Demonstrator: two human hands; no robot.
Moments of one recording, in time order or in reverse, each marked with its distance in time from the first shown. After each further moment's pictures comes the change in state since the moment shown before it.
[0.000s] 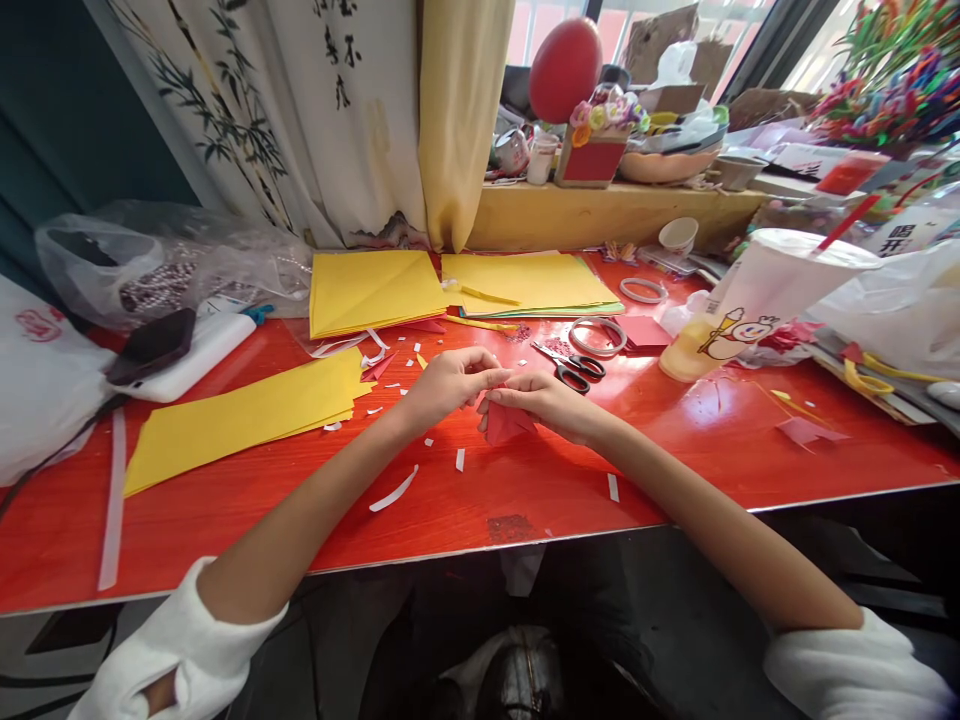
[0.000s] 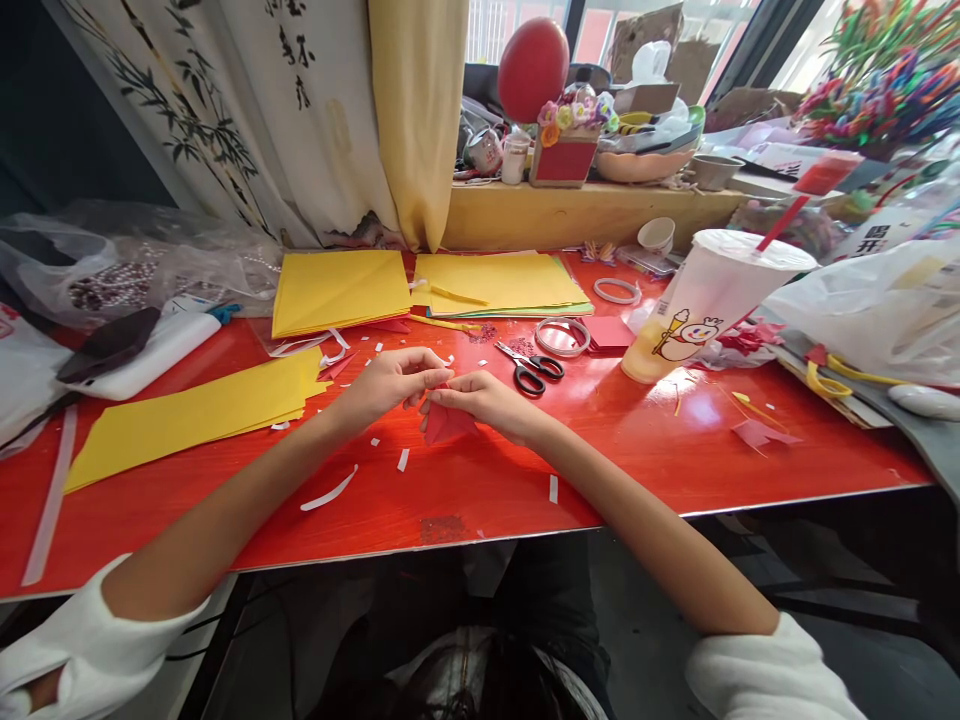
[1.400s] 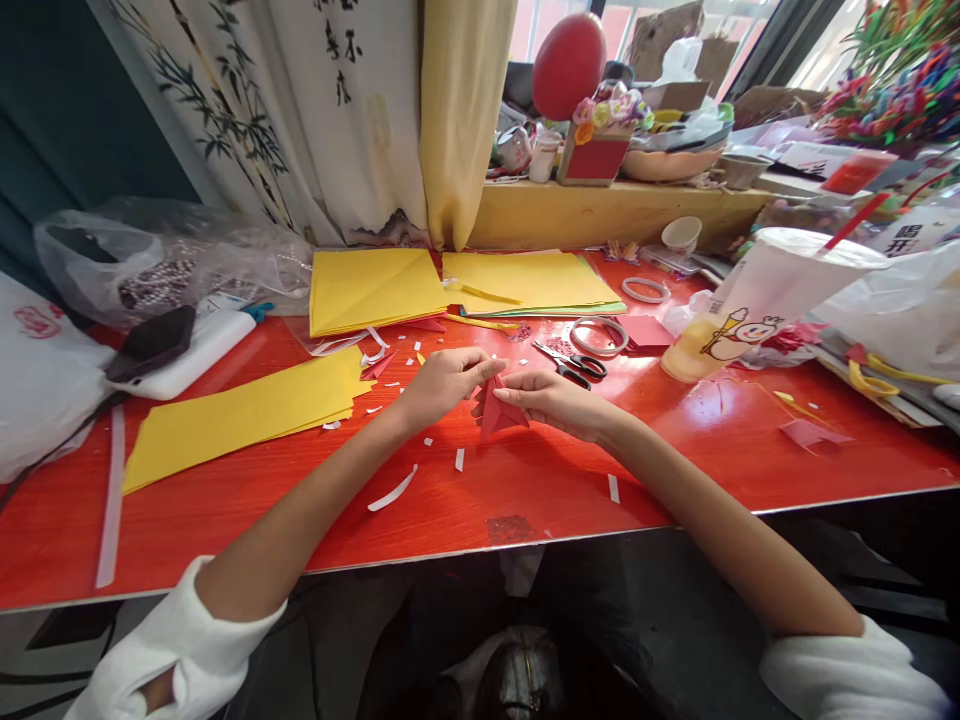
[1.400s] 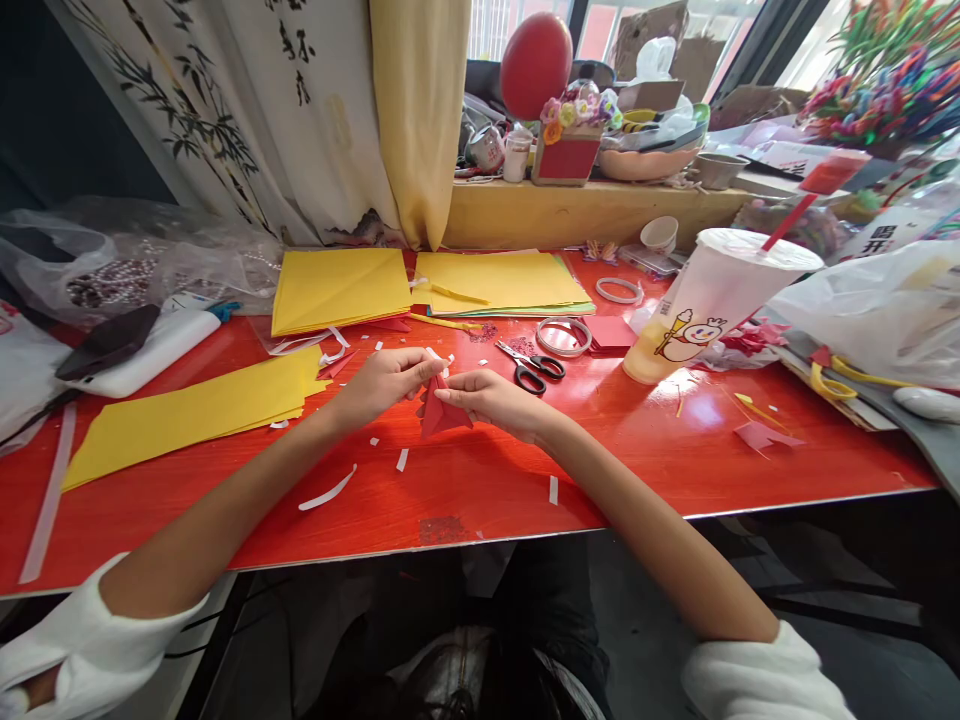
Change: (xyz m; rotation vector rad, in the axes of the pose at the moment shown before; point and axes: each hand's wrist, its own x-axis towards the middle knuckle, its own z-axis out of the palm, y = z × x) left_hand 0.000 -0.001 -0.005 0.211 0.052 0.060; right_hand -0.003 -0.007 -0.005 0.029 -0.029 0.046
